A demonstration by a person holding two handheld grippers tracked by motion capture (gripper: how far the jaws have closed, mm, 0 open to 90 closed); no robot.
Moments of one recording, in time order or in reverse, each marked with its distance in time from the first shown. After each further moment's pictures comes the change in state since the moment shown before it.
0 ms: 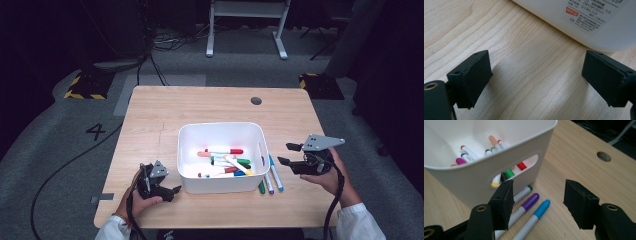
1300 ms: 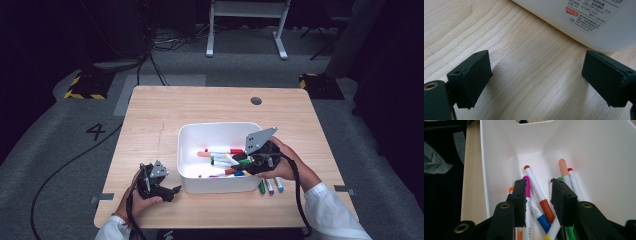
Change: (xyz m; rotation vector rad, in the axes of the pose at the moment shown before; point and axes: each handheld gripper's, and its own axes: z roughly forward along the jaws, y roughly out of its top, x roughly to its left) left arm 0.000 0.000 0.000 0.000 0.000 -0.001; right arm 0.067 0.096 0.070 0.098 0.406 -0.311
